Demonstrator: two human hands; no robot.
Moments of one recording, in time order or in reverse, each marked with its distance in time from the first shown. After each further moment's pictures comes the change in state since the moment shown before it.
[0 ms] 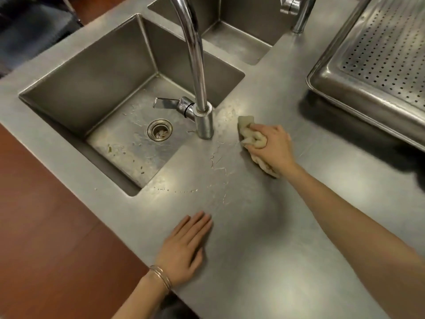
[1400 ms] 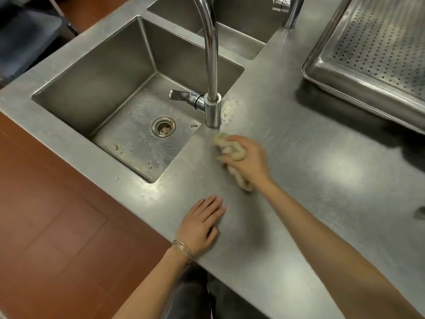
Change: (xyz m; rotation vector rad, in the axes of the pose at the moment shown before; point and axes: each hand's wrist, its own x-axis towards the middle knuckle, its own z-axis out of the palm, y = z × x) left_hand -0.012 -0.013 0.002 -0.076 0.050 0.073; right_hand -0.079 -0.111 0.023 0.412 0.074 0.157
